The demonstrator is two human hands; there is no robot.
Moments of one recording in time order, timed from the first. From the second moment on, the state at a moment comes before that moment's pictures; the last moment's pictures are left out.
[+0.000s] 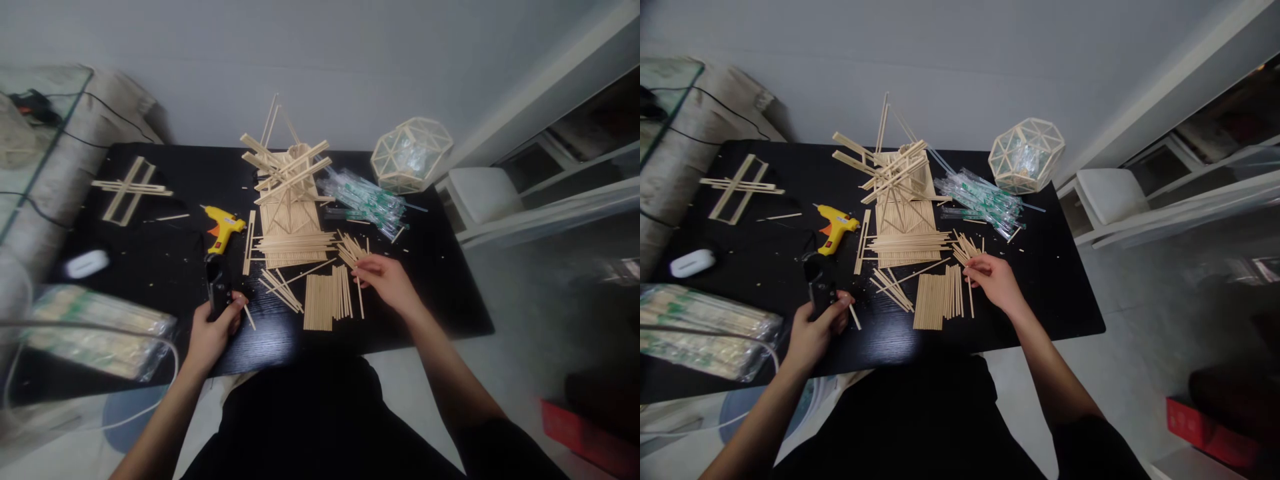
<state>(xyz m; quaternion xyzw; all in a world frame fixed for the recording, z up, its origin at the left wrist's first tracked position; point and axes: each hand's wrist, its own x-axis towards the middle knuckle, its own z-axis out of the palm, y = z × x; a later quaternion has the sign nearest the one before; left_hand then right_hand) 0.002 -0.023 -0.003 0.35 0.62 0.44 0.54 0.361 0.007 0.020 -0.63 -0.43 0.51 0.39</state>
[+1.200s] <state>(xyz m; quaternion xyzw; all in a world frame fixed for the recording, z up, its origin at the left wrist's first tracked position) 0.003 -0.022 -0.003 0.34 0.58 0.47 0.57 0.345 -0.008 0.017 -0.69 -0.56 0.37 0.25</state>
